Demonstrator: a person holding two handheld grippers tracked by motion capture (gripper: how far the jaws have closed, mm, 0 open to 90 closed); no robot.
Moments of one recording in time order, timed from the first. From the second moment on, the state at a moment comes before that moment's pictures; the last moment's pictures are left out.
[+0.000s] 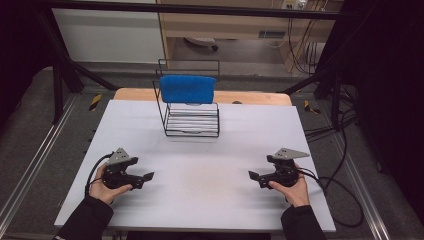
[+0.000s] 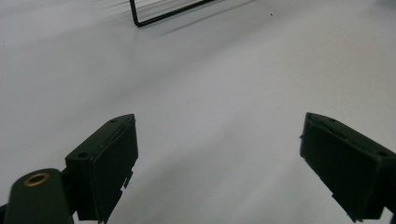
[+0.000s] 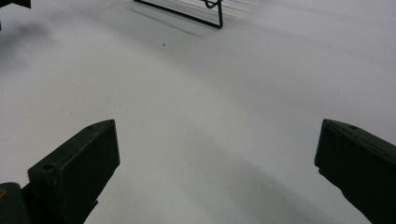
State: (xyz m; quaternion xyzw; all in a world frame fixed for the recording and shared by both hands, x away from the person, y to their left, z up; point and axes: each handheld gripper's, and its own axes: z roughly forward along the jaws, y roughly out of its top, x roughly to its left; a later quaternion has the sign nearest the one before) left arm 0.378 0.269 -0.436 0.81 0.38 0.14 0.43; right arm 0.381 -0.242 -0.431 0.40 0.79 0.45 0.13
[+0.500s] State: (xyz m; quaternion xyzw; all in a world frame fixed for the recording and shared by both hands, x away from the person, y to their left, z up) left arm 0.373 0.276 -0.443 0.81 0.37 0.15 0.42; right arm 0.372 -0.268 -0.444 0.41 0.78 0.46 0.11
